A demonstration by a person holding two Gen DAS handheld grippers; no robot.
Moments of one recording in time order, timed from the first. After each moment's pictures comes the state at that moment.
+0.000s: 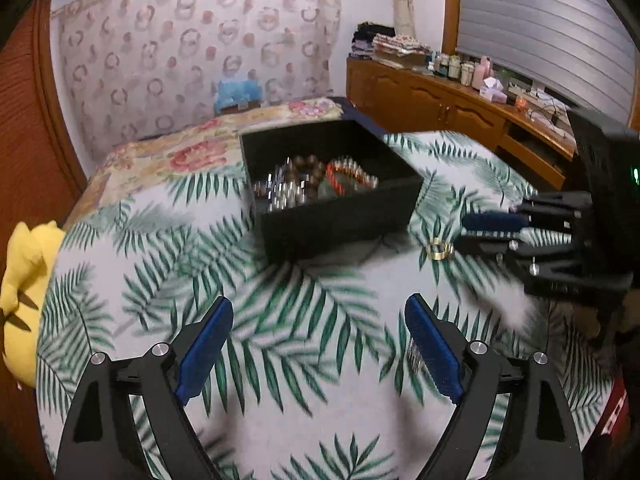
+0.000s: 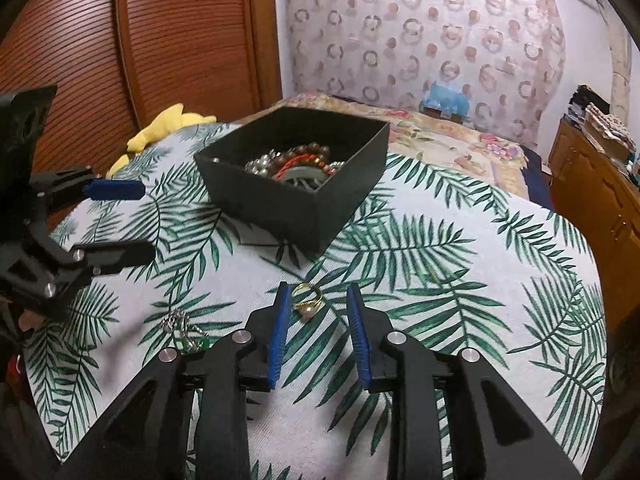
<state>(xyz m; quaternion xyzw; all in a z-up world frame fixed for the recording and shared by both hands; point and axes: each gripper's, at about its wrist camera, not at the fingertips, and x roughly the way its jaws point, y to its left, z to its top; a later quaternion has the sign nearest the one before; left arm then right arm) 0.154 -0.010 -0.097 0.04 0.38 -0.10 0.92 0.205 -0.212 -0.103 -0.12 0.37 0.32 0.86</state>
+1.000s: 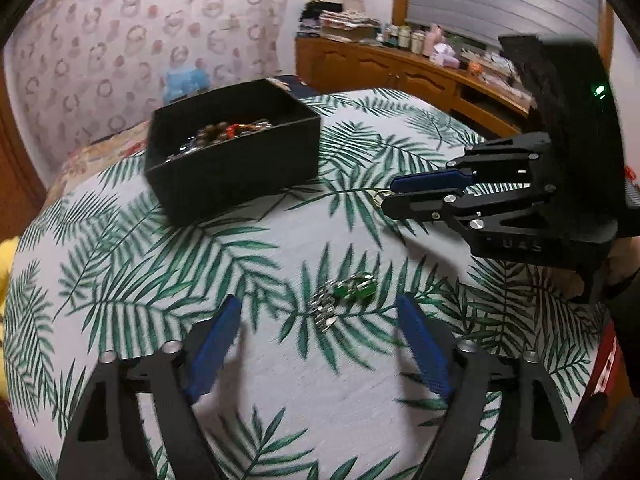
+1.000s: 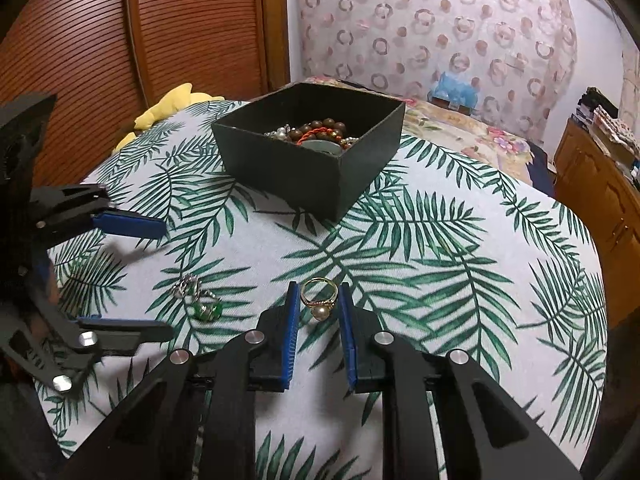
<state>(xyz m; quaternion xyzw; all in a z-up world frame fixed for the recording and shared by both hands) 0.138 -0.057 -0.119 0.08 0.41 -0.19 0.89 0.189 -0.212 -0.106 -0.14 0.39 0.33 0.85</state>
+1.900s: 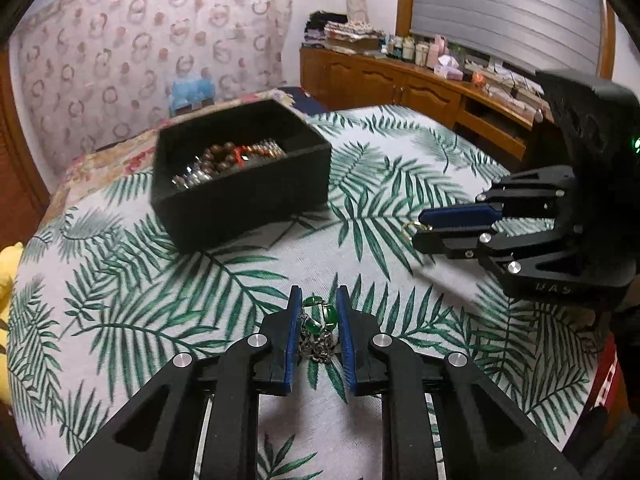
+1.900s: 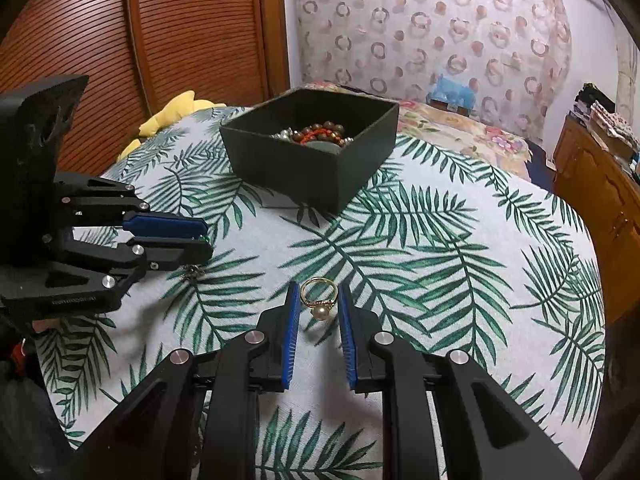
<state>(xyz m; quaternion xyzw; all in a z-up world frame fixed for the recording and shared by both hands) 0.147 -0.051 -0.104 0.06 0.39 -0.18 0.90 0.174 -0.223 -0.103 -0.12 0.38 0.33 0.86</state>
